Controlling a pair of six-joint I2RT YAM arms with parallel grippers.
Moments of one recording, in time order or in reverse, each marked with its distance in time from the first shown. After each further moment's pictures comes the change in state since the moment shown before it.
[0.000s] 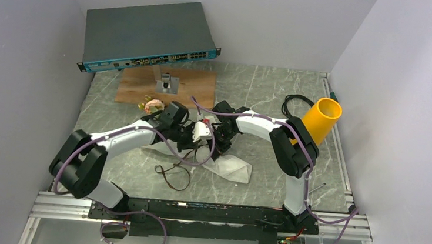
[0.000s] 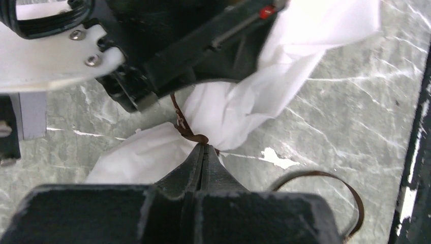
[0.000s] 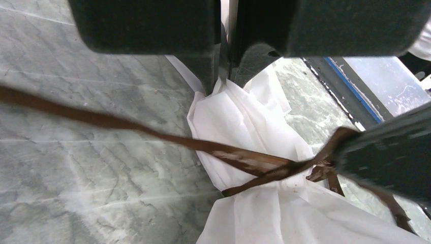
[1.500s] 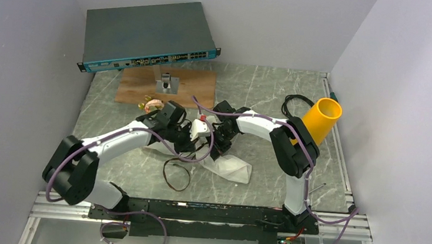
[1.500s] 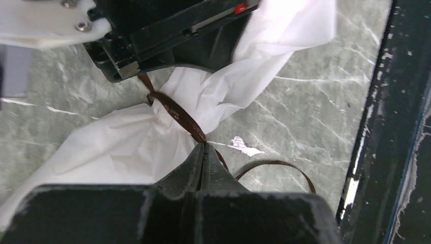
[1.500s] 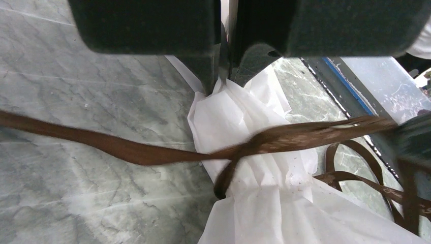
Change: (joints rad) left arm 0.005 -0.076 -0.013 -0.085 0.013 -0.122; right arm -0.006 -0.002 -0.007 0.010 -0.005 0.015
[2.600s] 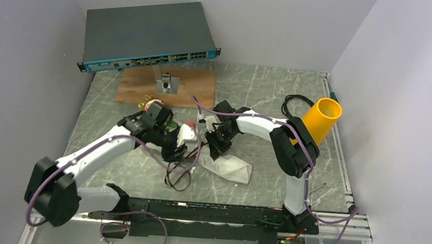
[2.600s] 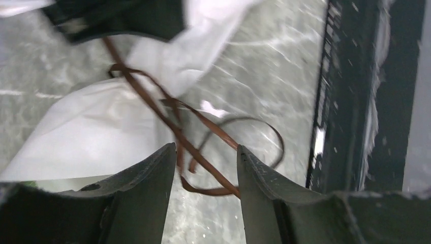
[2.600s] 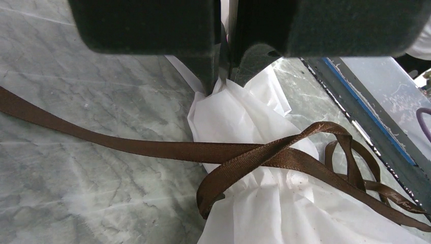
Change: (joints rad) left arm 0.036 -0.281 -0.036 -0.328 0.102 0.268; right arm -0.001 0.000 0.000 0.001 -0.002 0.000
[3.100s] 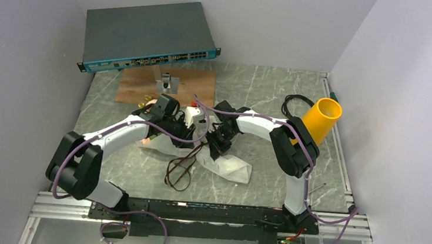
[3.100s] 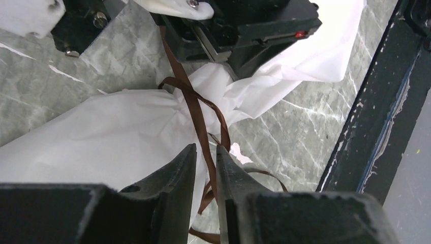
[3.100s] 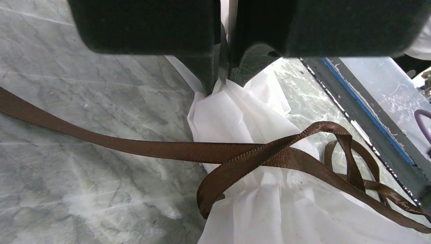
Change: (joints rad) left arm 0.076 0.287 0.063 0.316 -0.029 -0.495; right arm 0.000 0.001 0.002 -0.002 0.000 0.001
